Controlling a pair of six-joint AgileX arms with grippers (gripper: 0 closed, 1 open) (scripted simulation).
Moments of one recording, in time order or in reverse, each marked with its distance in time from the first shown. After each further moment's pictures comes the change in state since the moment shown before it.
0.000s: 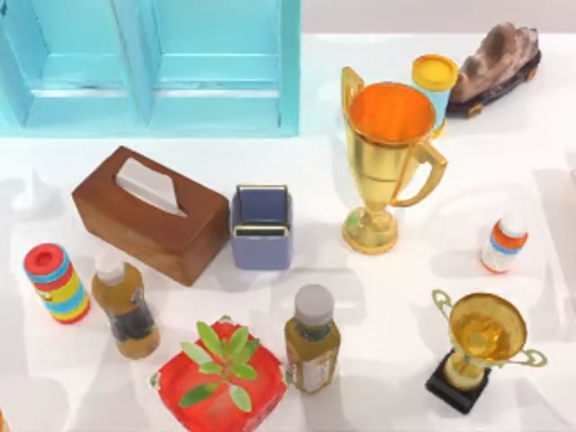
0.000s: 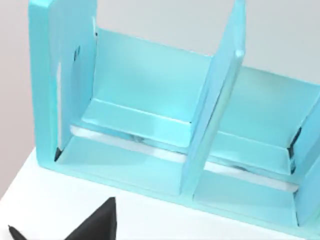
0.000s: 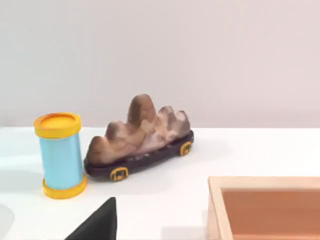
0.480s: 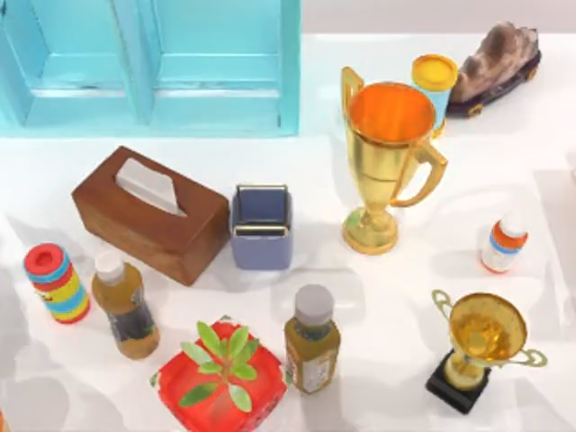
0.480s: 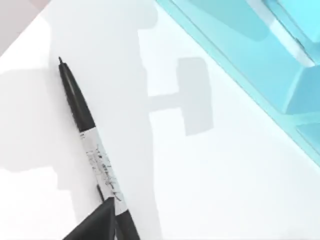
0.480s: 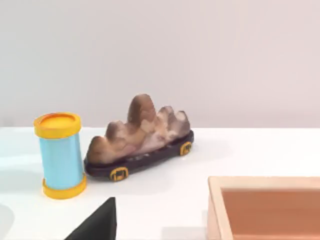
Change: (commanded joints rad) left arm 0.235 0.885 0.551 -0.351 0.209 -0.120; right arm 0.000 0.000 0.000 0.000 0.000 0.000
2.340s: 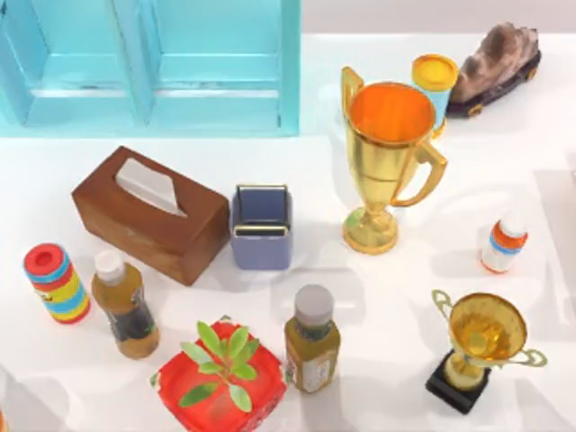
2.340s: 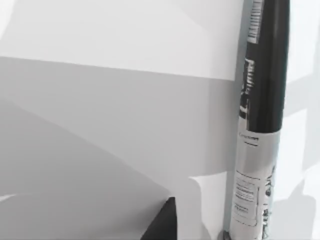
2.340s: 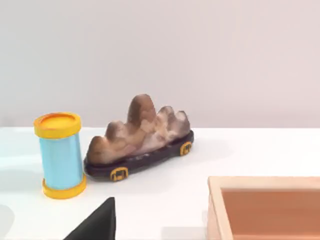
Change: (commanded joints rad) left arm -0.054 0.507 0.038 0.181 0.073 -0.243; right arm 0.000 0.000 0.000 0.000 0.000 0.000
